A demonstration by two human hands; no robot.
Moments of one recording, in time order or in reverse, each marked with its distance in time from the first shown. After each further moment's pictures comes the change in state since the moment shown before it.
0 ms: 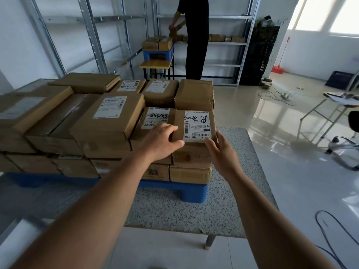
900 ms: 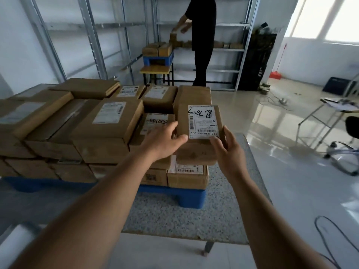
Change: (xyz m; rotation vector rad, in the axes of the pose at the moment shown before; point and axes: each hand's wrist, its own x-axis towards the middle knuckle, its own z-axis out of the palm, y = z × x) left_hand 0.005 0.021 -0.012 -0.067 0.038 -0.023; right_hand -0.007 -0.020 -0.024 0.175 0.169 -0.043
